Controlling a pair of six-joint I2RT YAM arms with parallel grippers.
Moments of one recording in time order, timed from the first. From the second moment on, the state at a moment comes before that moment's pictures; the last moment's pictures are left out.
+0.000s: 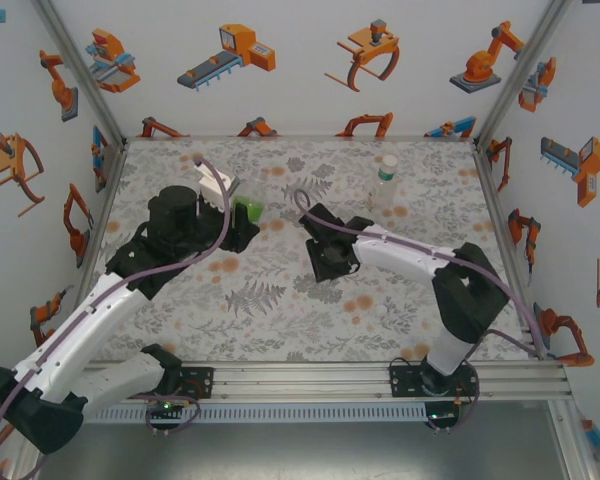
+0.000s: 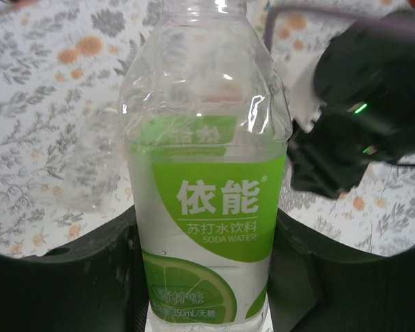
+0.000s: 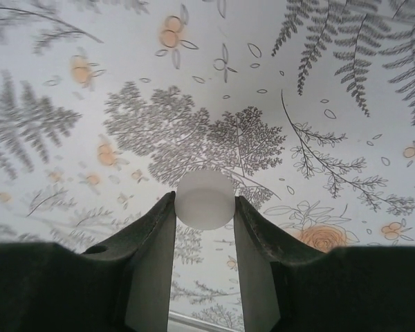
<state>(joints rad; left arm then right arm) -0.63 1.01 1.02 -0.41 0.10 -0.05 0.80 1.66 1.17 -0.68 0.03 0.44</state>
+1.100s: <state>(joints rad) -0.64 0.94 1.24 -0.77 0.50 0.53 0.53 1.13 1.39 -0.52 -0.90 -0.06</state>
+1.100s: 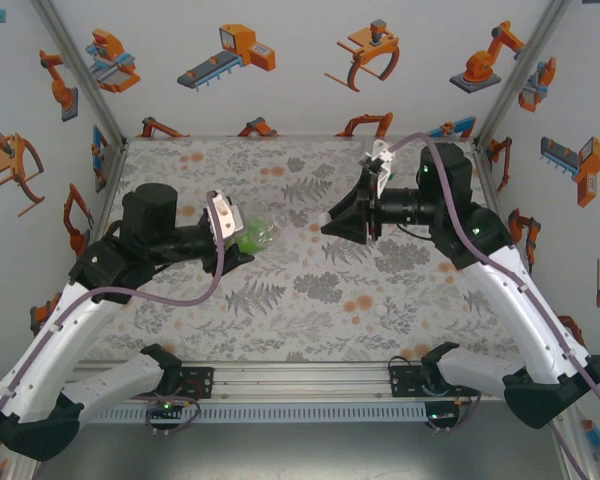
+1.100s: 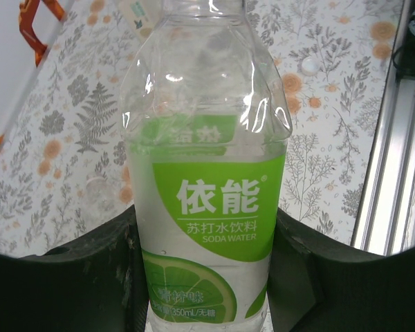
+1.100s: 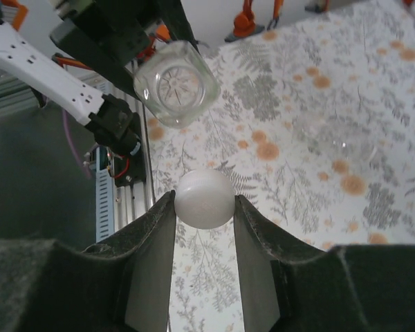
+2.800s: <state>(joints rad) -0.76 1.04 1.32 -0.90 0.52 0.59 0.66 1.20 1.46 -0.62 -0.95 -0.24</state>
